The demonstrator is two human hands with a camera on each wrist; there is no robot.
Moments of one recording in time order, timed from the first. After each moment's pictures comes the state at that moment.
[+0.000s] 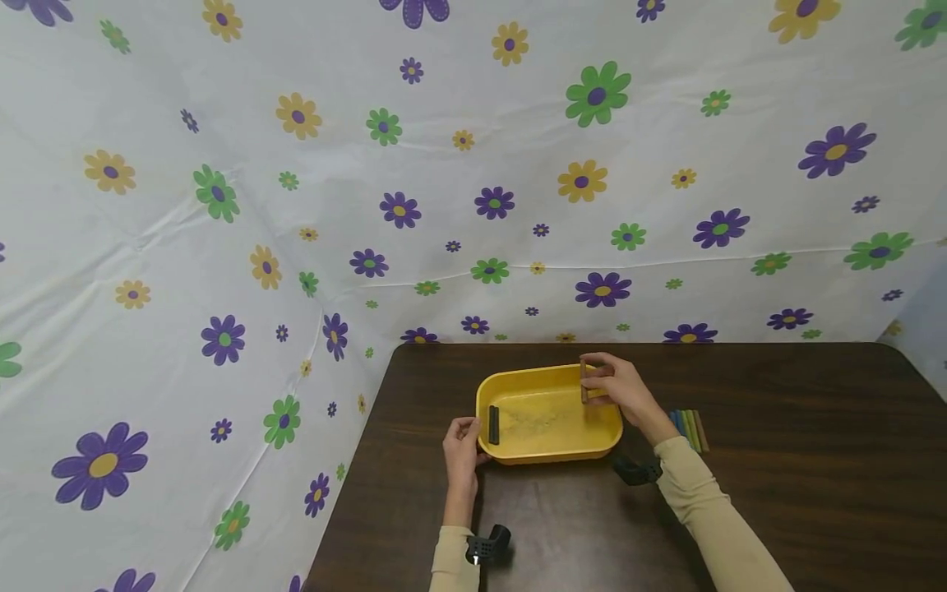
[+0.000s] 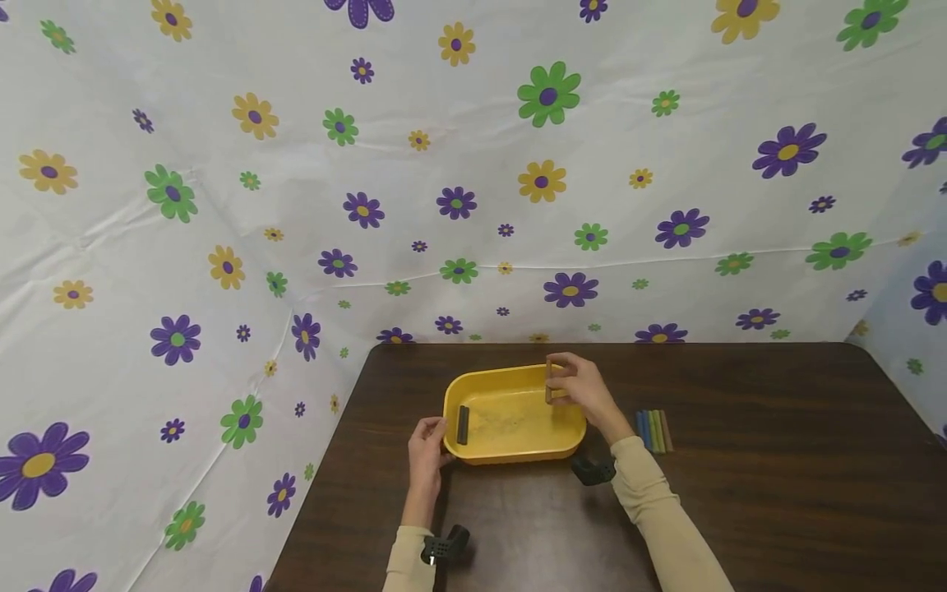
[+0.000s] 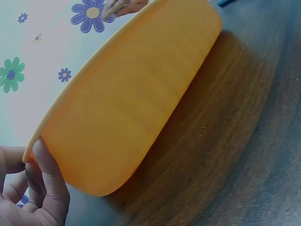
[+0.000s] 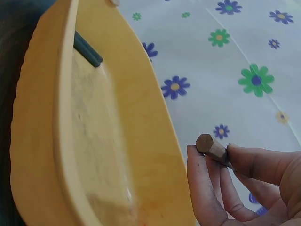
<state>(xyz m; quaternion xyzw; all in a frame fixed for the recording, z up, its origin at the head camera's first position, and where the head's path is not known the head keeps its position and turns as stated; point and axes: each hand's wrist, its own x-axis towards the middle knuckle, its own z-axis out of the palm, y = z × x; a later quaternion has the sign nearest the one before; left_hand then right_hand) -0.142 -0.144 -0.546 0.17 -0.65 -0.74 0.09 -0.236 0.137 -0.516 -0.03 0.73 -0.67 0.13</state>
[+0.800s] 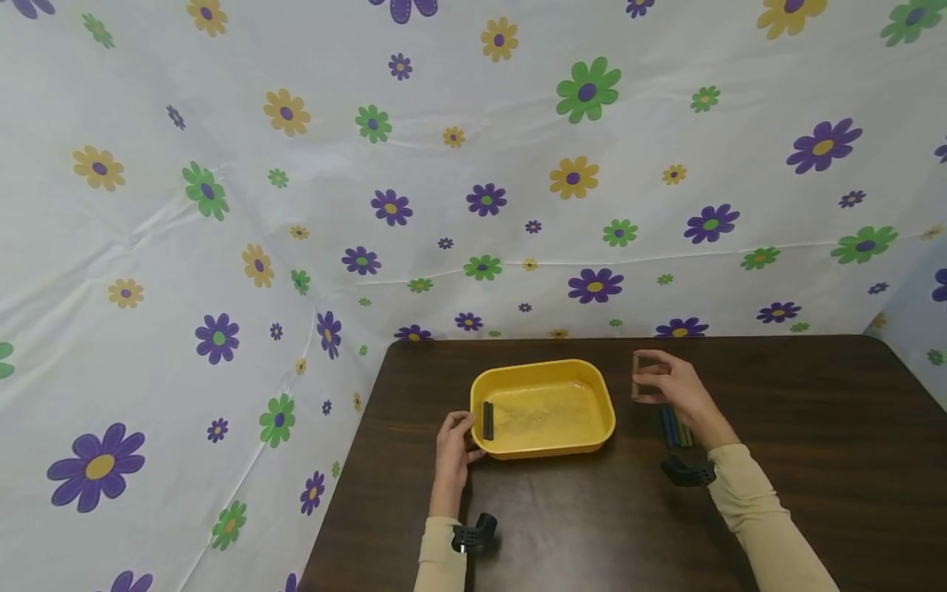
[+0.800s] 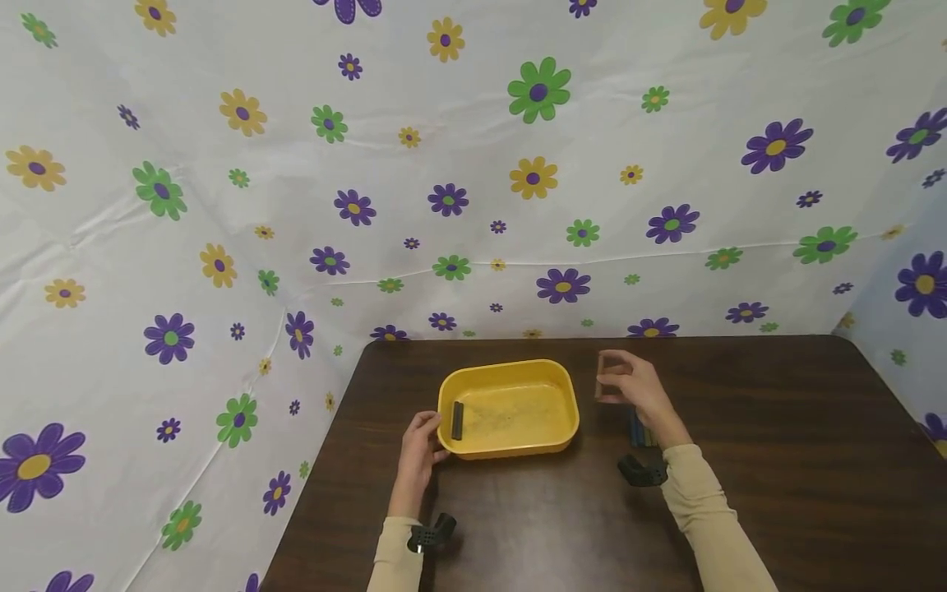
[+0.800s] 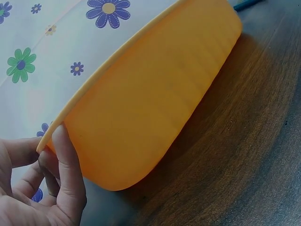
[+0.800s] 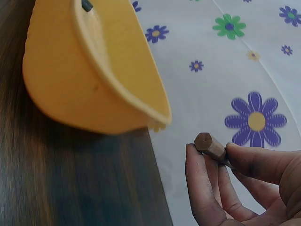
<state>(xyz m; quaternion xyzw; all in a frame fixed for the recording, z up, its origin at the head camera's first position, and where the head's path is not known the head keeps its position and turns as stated) -0.163 -0.161 -0.575 0.20 -0.61 -0.77 0.00 -0.219 0.223 -0.516 0.00 0.74 -0.67 0.10</state>
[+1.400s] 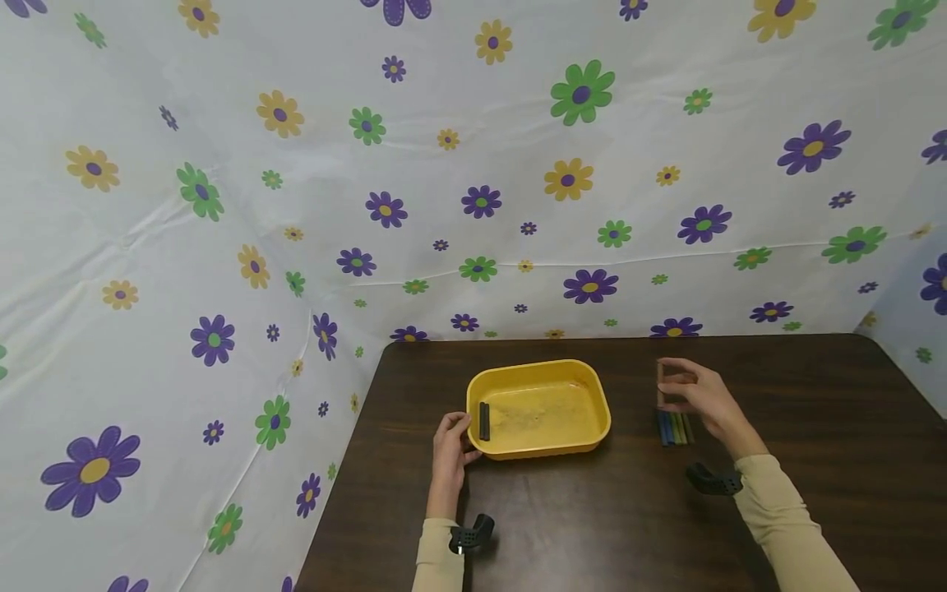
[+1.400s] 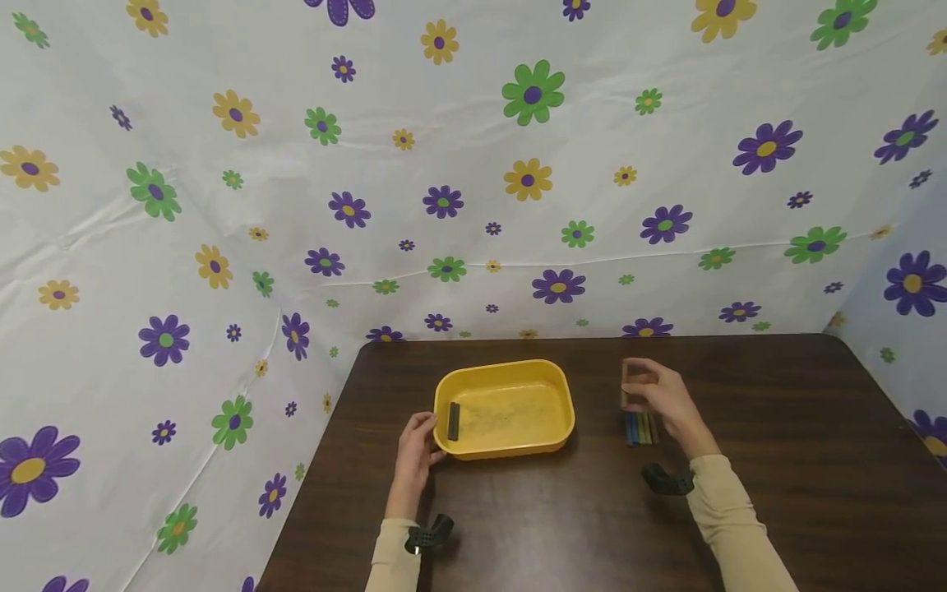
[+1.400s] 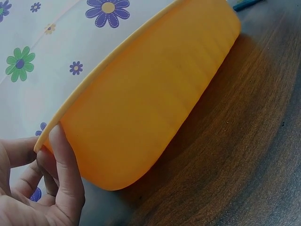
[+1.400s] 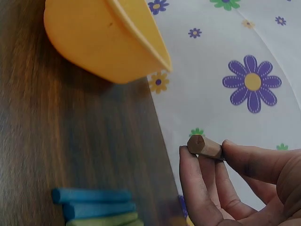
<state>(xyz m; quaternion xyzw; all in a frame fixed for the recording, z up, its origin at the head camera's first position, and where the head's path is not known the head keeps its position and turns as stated) -0.160 -0.162 -0.567 0.20 -0.60 -0.77 -0.01 -0.205 0.268 -0.530 0.00 0.74 -0.66 0.10</state>
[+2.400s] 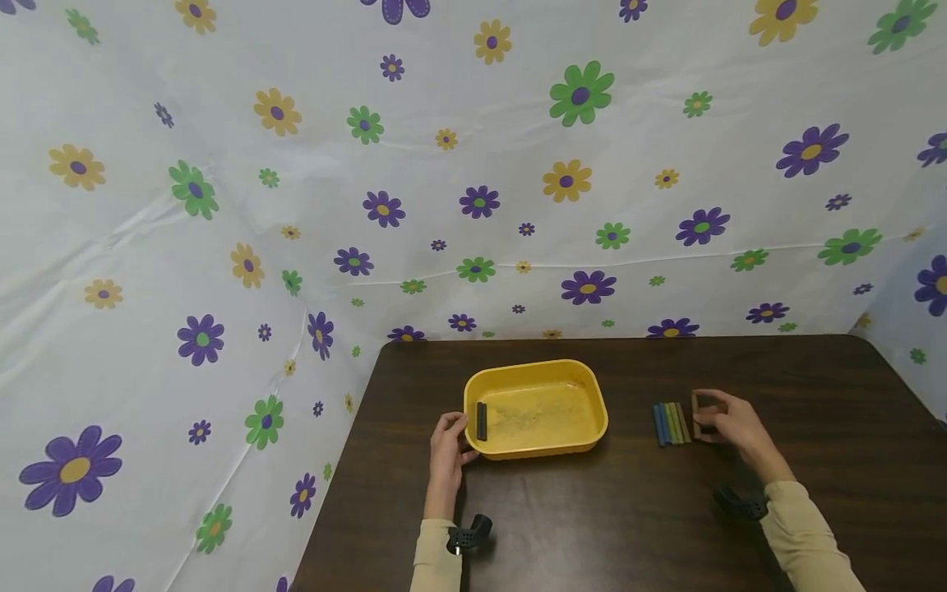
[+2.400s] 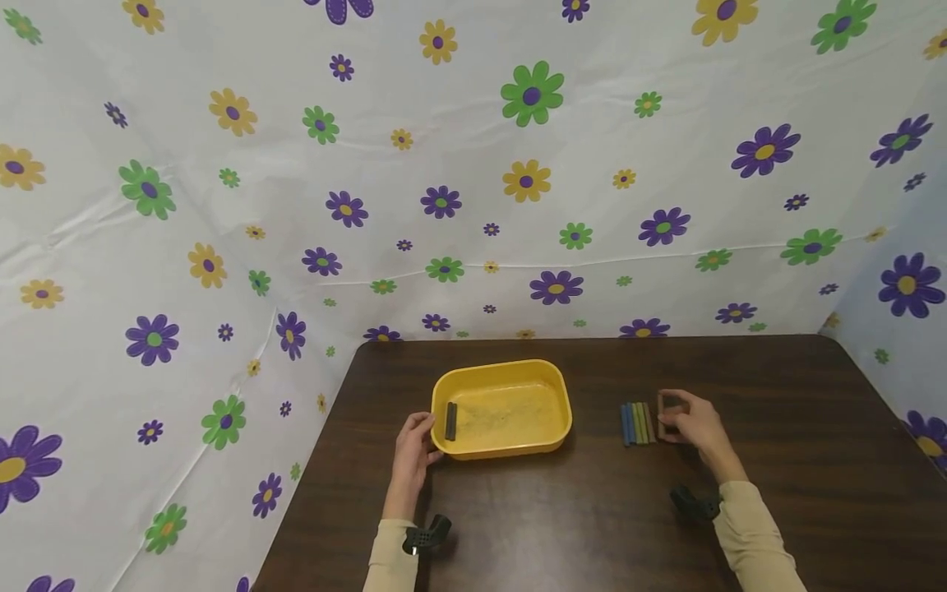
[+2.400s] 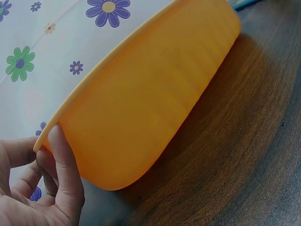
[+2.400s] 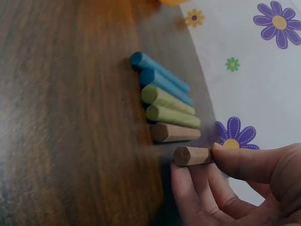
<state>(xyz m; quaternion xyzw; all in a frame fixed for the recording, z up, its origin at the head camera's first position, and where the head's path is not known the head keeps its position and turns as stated) -0.163 -0.161 -0.576 0.21 -0.61 -0.77 0.00 -0.180 0.319 -0.569 0.03 0.82 -0.56 0.11</state>
